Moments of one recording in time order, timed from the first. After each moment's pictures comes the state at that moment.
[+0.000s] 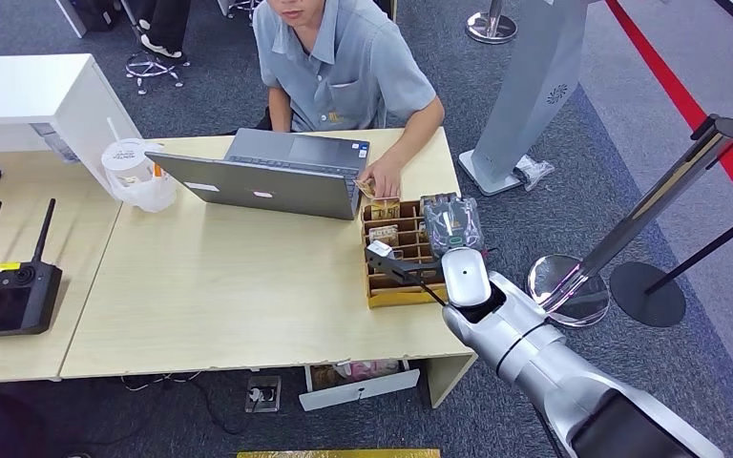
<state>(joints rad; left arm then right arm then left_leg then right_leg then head) -0.11 0.12 -1.19 -0.27 1.23 -0.05 -0.09 -0.76 -0.07 0.90 -0.85 1.18 -0.09 0.45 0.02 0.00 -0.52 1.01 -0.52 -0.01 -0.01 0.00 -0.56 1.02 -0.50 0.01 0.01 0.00</state>
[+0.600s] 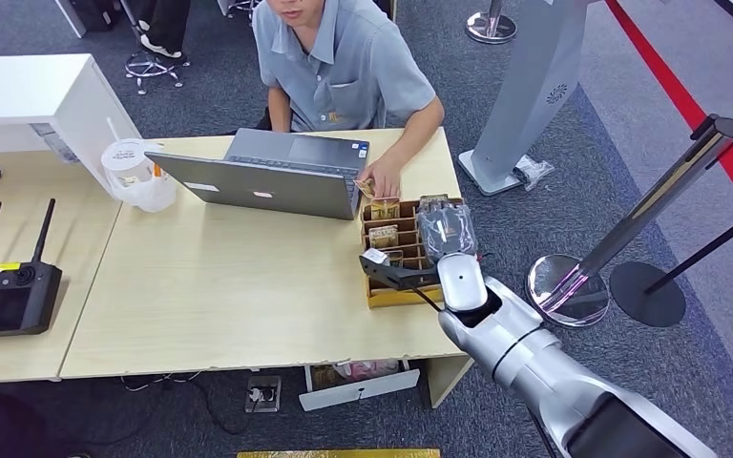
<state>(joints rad) -0.11 0.12 -1.19 -0.27 1.22 -0.05 -0.09 -0.75 -0.05 0.90 -0.83 1.16 -0.10 0.42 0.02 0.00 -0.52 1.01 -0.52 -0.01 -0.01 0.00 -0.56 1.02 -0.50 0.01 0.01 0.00</state>
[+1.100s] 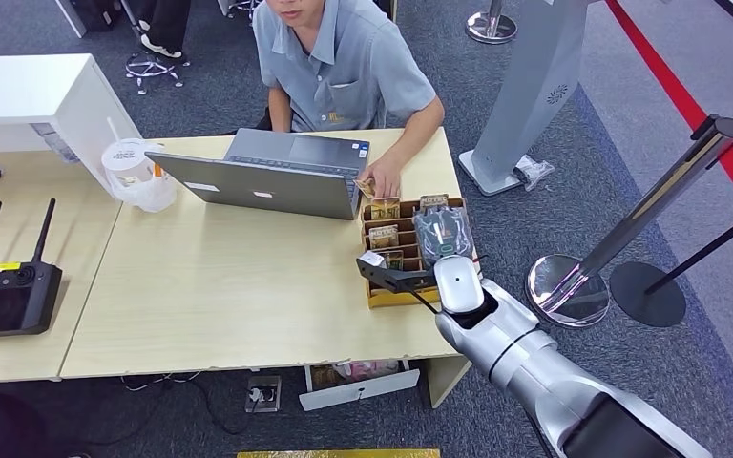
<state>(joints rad) -0.11 0.12 -1.19 -0.27 1.22 -0.05 -0.09 -0.74 -0.04 0.90 -0.81 1.17 -0.11 0.42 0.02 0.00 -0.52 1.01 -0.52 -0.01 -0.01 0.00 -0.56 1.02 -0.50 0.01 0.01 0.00</state>
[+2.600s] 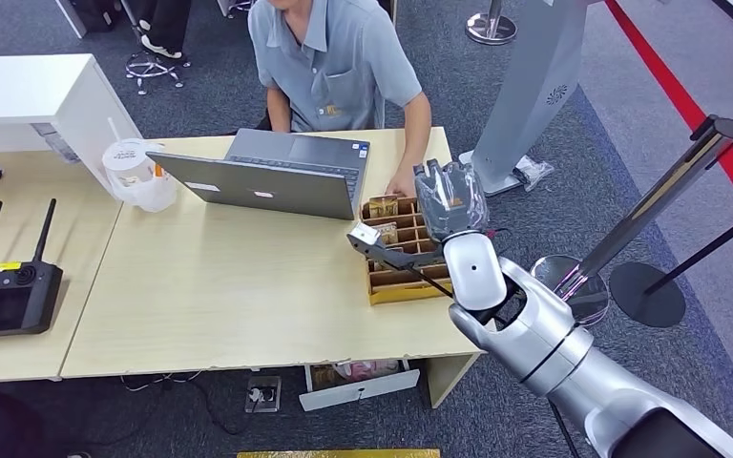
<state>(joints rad) -0.11 0.12 -1.19 -0.27 1.23 -0.05 -0.09 -0.73 -0.20 0.89 -1.37 1.29 0.06 0.50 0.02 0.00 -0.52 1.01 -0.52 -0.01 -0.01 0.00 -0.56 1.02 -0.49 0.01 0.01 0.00</state>
